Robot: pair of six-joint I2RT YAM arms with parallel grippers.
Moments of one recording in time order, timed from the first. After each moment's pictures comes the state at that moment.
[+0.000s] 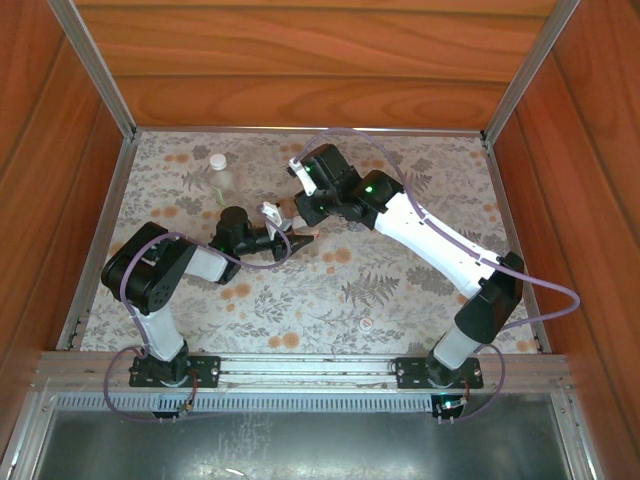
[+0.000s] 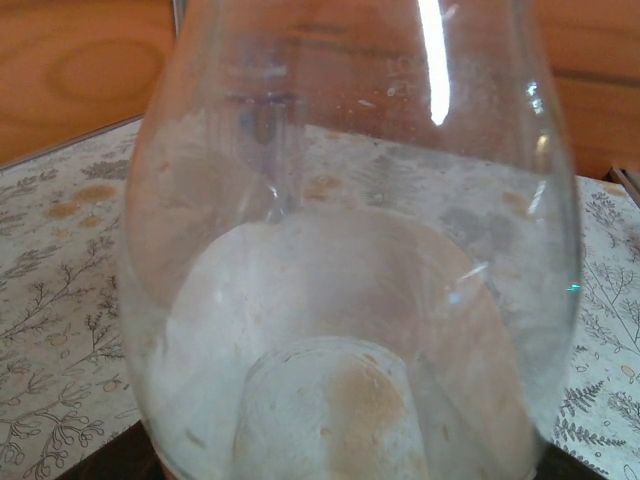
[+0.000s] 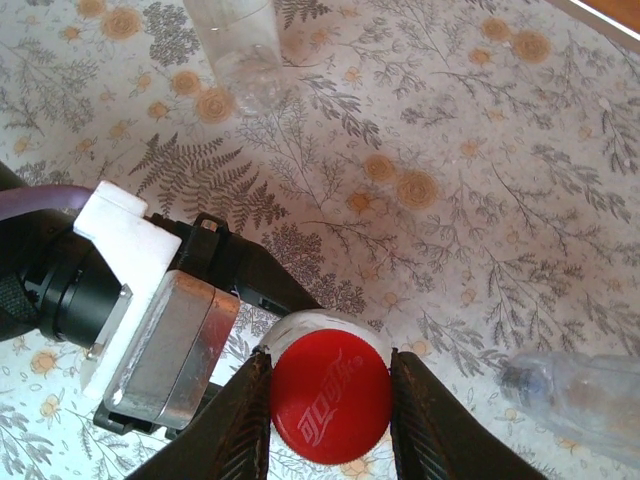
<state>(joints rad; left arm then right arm) -0.51 1.79 0.57 1.04 0.76 0.03 0.88 1.65 1.66 -0.88 0.11 0.10</state>
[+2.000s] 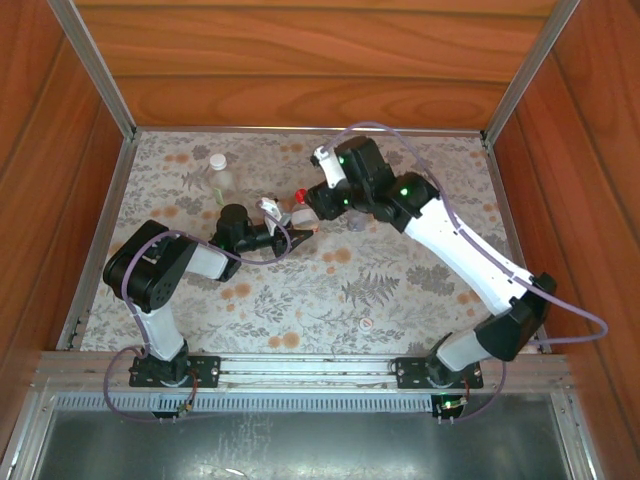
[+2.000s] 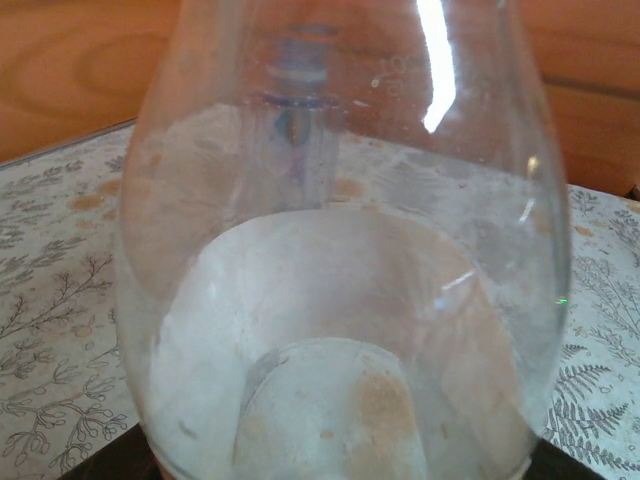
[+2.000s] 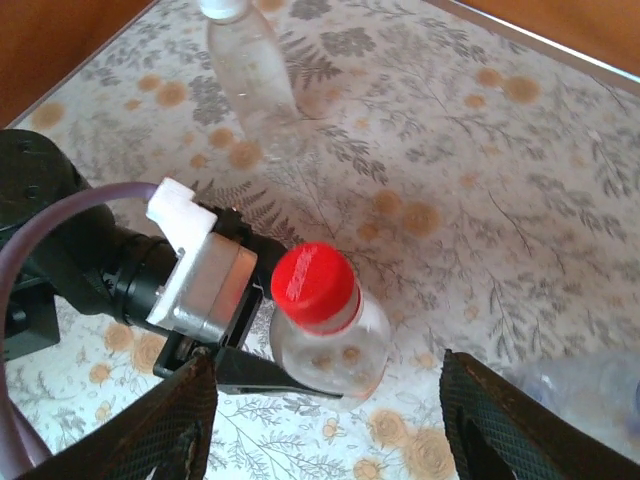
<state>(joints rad) -0.50 1.80 0.59 1.04 0.75 0.00 0.76 1.52 1.62 -0.81 -0.08 0.03</state>
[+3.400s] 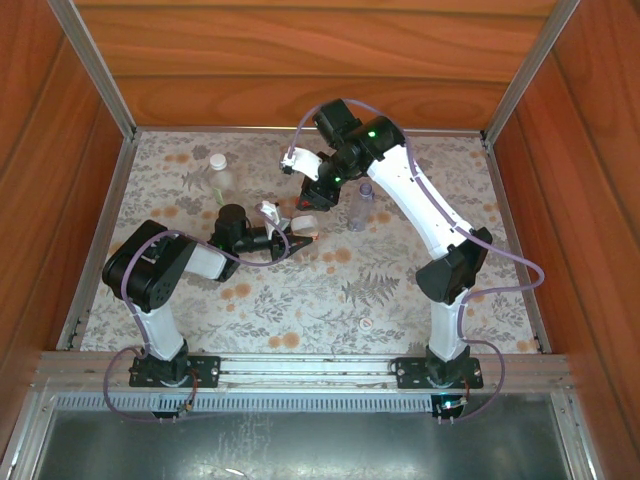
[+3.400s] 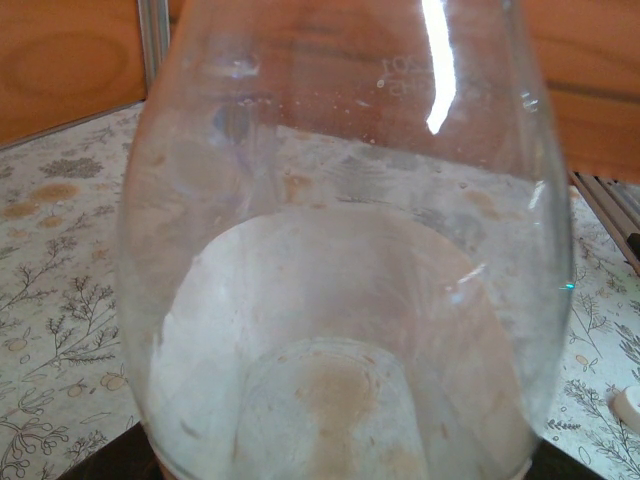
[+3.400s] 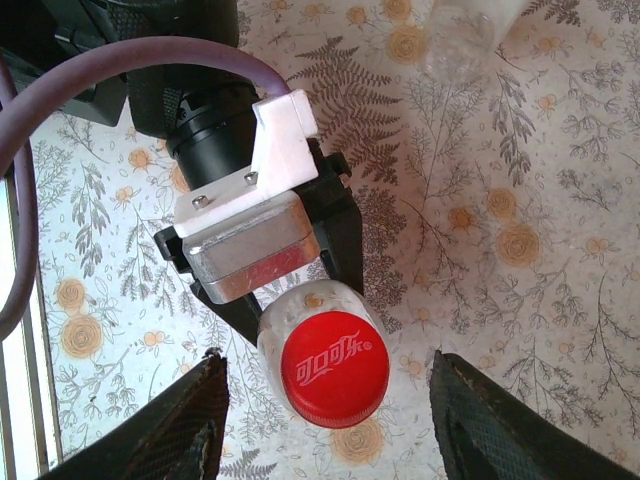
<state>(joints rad) -0.48 1.80 0.58 1.03 0.87 0.01 0.70 1.97 2.24 -1.39 -0.39 -0.66</state>
